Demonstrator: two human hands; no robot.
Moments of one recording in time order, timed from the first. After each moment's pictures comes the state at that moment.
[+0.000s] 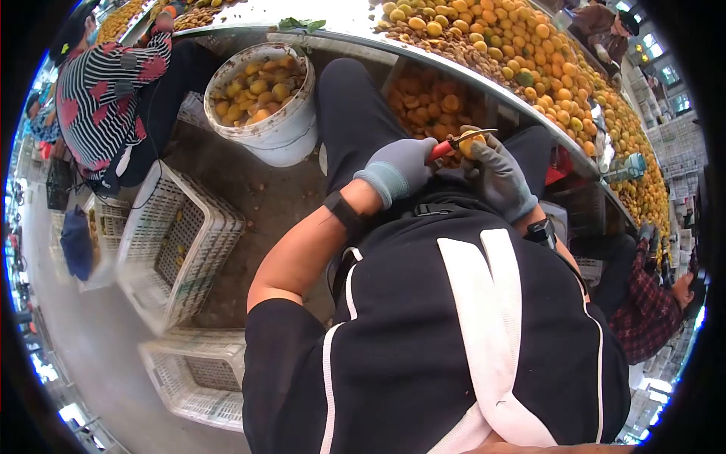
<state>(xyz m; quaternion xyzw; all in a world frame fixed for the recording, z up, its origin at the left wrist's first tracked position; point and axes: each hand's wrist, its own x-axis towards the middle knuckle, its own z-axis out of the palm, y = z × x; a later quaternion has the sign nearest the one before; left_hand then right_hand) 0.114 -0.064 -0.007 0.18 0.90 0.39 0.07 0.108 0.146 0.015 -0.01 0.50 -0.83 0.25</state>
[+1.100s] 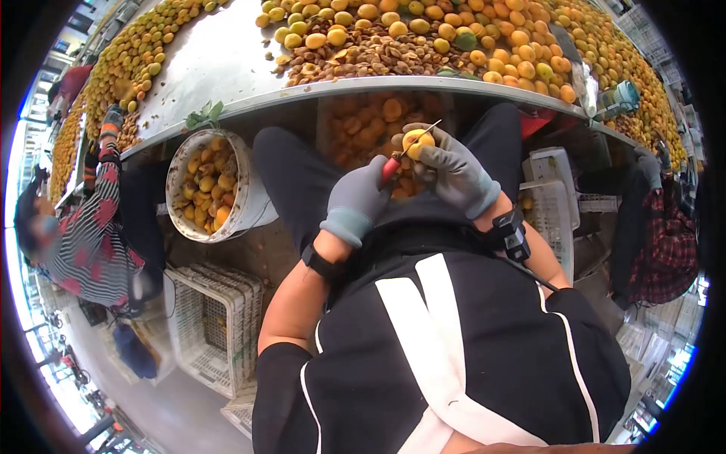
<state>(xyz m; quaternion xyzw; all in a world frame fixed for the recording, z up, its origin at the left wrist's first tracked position) 0.025 -0.012 -0.005 0.17 0.92 0.32 0.12 0.028 0.180 0.012 0.03 0.36 -0.91 0.20</state>
